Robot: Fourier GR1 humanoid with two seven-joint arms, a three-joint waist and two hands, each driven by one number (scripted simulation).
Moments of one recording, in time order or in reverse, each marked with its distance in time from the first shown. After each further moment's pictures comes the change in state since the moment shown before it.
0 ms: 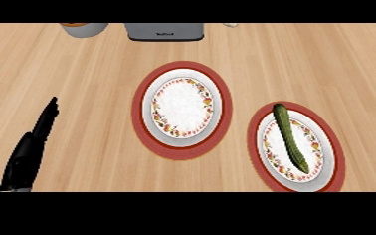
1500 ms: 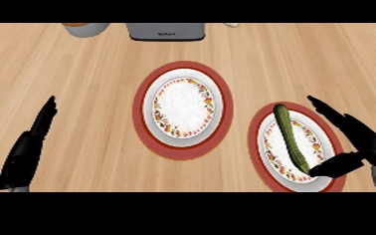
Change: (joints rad) left arm -0.001 -0.084 0.116 0.002 -0.087 -0.112 0.001; right arm -0.418 -0.087 0.204 0.462 0.438 0.292 0.246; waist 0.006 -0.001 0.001
